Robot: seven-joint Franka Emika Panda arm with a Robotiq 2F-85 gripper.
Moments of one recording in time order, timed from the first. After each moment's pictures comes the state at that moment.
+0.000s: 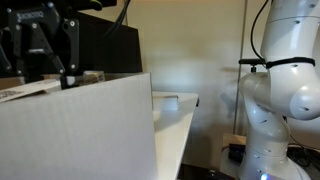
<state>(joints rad) 0.45 -0.11 0.39 -1.84 0.04 1.78 -0.97</state>
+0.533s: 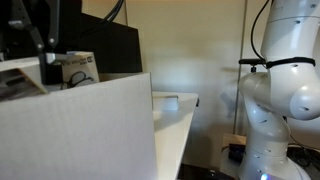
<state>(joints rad) 0.45 -0.11 0.40 -1.79 0.04 1.78 -0.90</state>
